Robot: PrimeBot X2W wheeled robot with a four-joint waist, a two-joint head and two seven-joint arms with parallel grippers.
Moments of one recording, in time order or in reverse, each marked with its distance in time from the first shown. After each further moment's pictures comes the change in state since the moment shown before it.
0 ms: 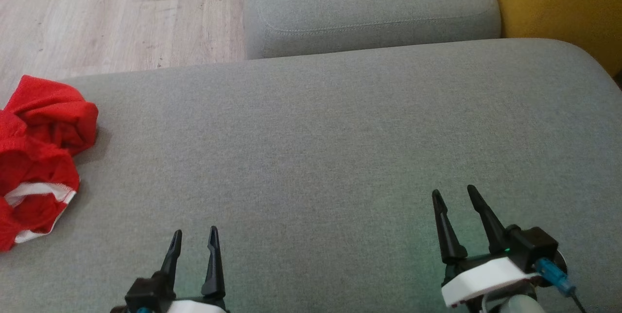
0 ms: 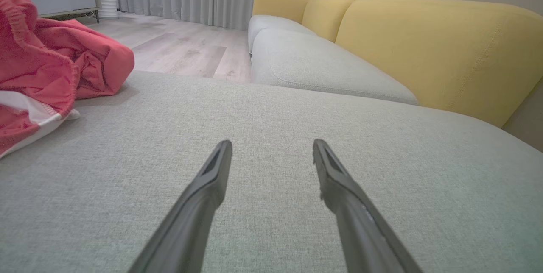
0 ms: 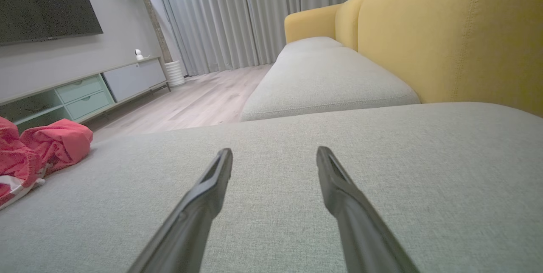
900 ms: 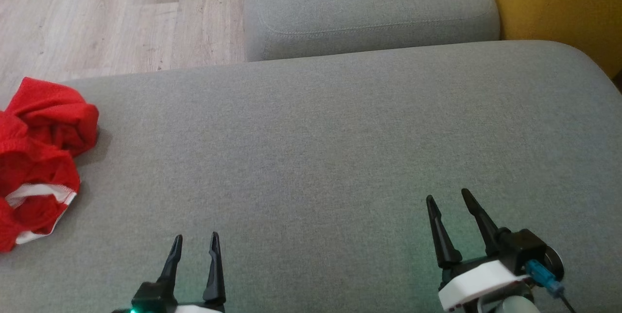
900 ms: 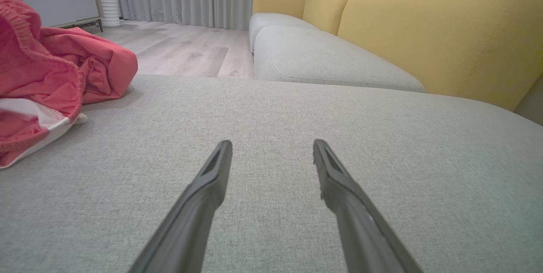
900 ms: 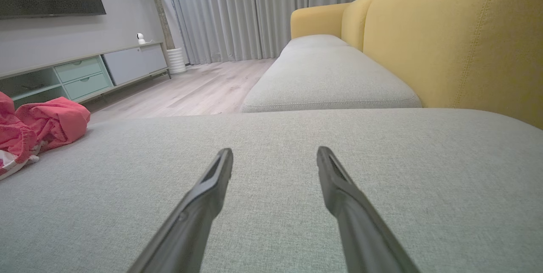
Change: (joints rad) left arm 0.000 0.001 -0.002 0.037 0.054 0.017 -0.019; right arm -0.012 -0.001 0.006 0.045 -0.074 0.000 -0.017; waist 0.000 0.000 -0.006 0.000
